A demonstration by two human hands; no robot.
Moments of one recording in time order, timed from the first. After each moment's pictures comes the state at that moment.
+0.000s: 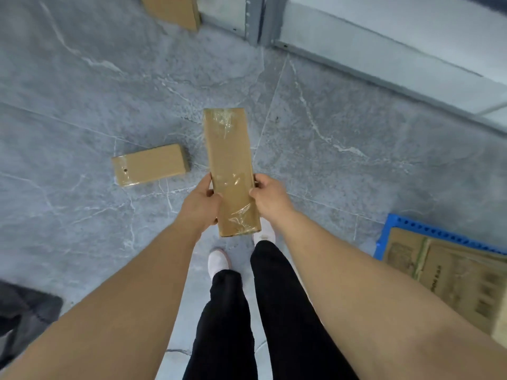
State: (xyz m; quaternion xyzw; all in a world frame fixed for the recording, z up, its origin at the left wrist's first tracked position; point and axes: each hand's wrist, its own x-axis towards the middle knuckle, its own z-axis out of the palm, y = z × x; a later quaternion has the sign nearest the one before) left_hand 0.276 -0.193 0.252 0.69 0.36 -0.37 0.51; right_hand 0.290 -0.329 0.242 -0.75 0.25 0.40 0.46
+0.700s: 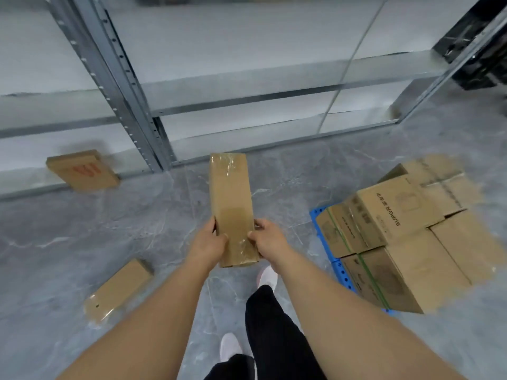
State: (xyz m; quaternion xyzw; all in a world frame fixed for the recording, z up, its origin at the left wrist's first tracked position) left_hand 0.163 -0.295 0.456 0.81 0.01 -0.37 0.46; right_hand 0.097 -0.412 0.472 -0.66 0.43 0.14 0.60
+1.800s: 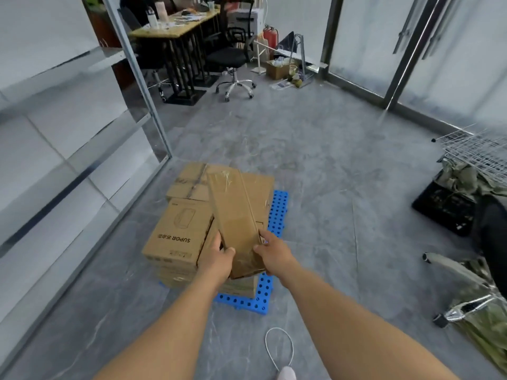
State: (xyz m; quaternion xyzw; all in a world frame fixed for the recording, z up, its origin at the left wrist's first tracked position) left_hand -0.245 -0.639 0.535 0.71 -0.42 -0.50 0.28; right_hand -0.383 -0.650 0.540 -0.46 0.65 -0.24 0.56
